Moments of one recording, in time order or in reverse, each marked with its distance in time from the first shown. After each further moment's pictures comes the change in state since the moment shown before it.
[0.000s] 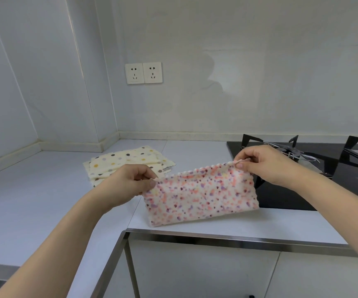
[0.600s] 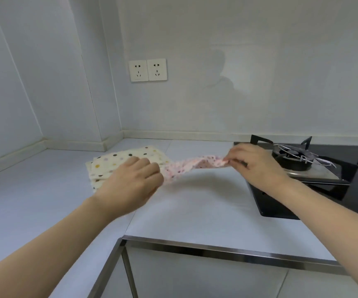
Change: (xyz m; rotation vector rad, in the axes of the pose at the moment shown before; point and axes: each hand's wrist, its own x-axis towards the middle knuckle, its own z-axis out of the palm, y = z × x) left_hand 0.033 -0.018 0.005 1.121 0.285 0.908; right_hand 0.048 0.034 0.029 -0.386 0.295 -0.567
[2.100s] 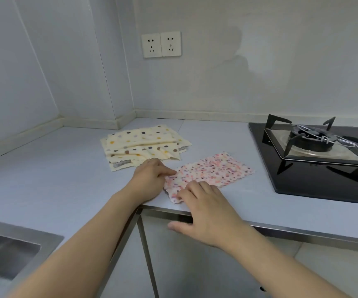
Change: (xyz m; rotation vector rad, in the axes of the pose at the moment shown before) left_hand -0.033 0.028 0.058 -0.625 -0.314 -0.787; right_hand -0.058 -0.171 0.072 -0.007 -0.448 0.068
